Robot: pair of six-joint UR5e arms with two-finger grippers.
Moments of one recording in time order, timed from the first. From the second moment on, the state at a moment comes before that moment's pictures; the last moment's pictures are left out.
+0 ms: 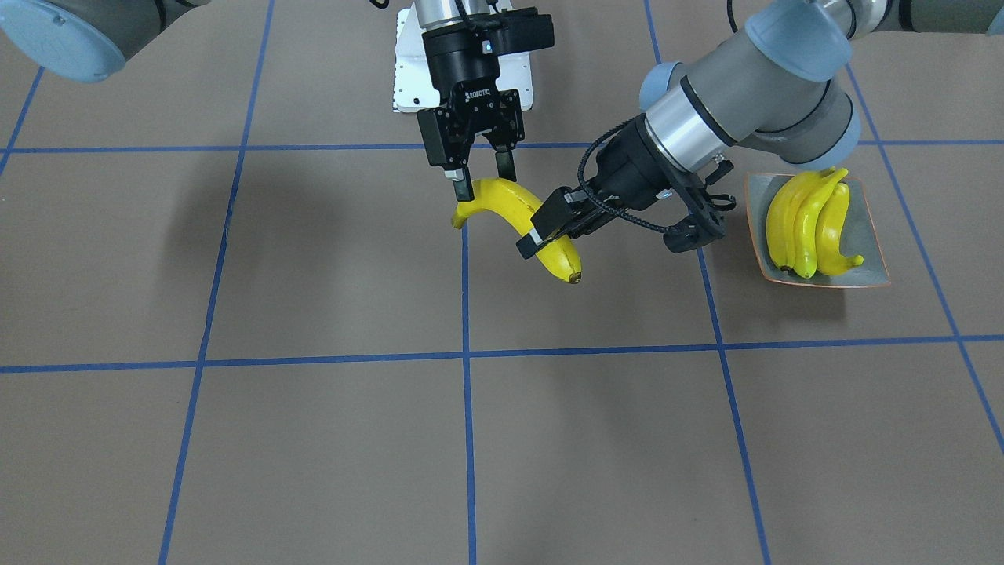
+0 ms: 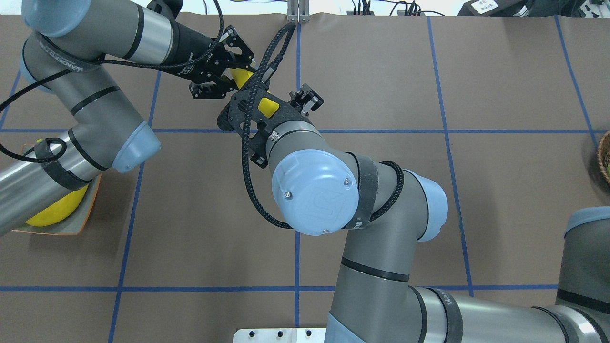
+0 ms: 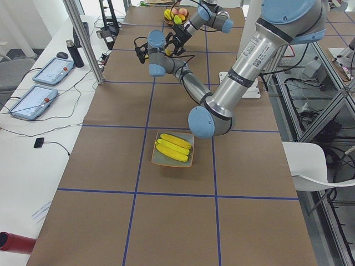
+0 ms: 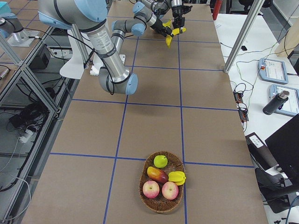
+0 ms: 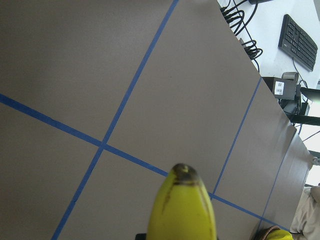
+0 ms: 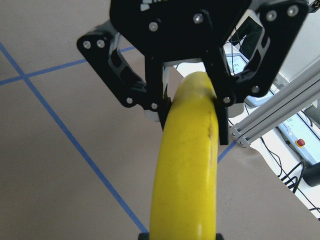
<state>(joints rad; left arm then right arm) -0.86 -2.22 -1.60 -2.39 -2.22 -1.94 0.37 -0.77 1.88 -1.55 1.12 0.38</state>
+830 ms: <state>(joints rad) -0.88 -2.08 -1.71 -2.39 -2.24 -1.84 0.81 -0.82 1.85 -1.63 1.73 0.36</state>
